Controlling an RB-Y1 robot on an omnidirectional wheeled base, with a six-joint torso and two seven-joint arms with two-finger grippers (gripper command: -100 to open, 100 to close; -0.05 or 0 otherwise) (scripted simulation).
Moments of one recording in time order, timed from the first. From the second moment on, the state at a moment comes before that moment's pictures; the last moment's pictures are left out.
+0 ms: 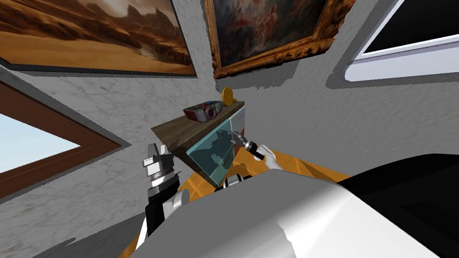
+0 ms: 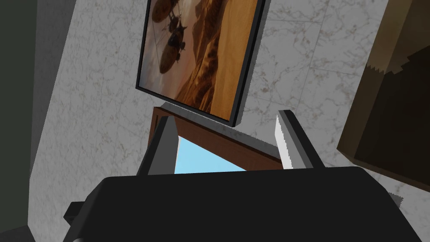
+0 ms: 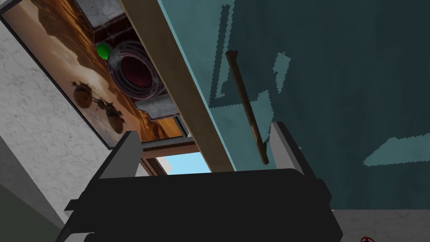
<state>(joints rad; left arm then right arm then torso) 0.46 0.03 0.06 -2.22 0.08 -0.49 -0.09 -0.03 -0.20 0.06 -1.48 0.92 -0.71 1.67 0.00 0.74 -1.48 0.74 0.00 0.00</state>
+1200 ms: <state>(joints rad) 0.46 0.03 0.06 -2.22 0.08 -0.49 -0.09 -0.06 0.00 0.06 -1.35 1.10 -0.78 1.96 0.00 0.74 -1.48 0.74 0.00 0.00</state>
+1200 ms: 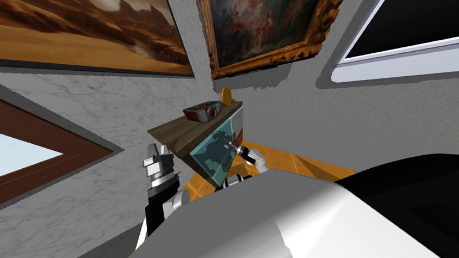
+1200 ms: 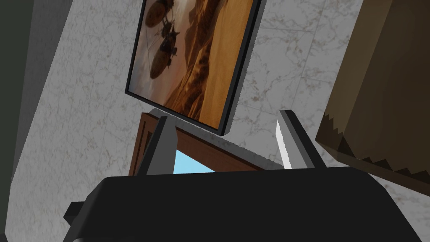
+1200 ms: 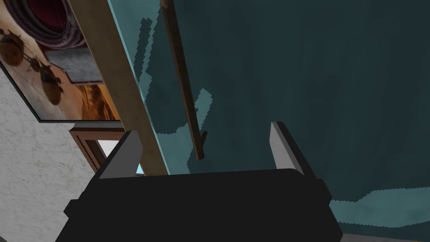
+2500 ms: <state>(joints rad) 0.46 0.03 0.06 -2.22 0.08 -0.49 -0.09 -0.09 -0.05 0.07 -1.36 1.11 -0.77 1.92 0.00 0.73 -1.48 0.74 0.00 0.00</state>
